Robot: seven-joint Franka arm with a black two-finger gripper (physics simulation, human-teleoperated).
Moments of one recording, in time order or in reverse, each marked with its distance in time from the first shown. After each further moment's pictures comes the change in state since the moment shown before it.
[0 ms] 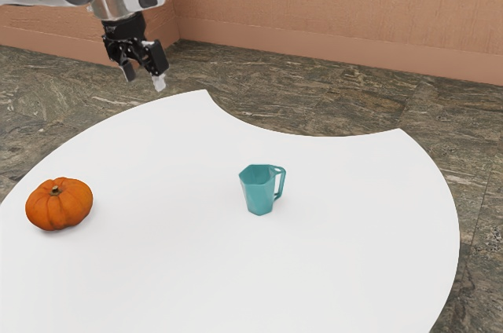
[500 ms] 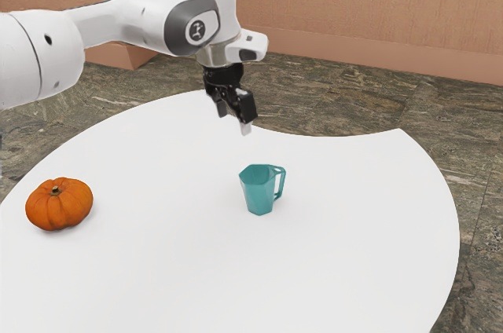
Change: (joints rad) arm -0.150 0.230 -0.088 0.072 -0.007 0.133 0.059
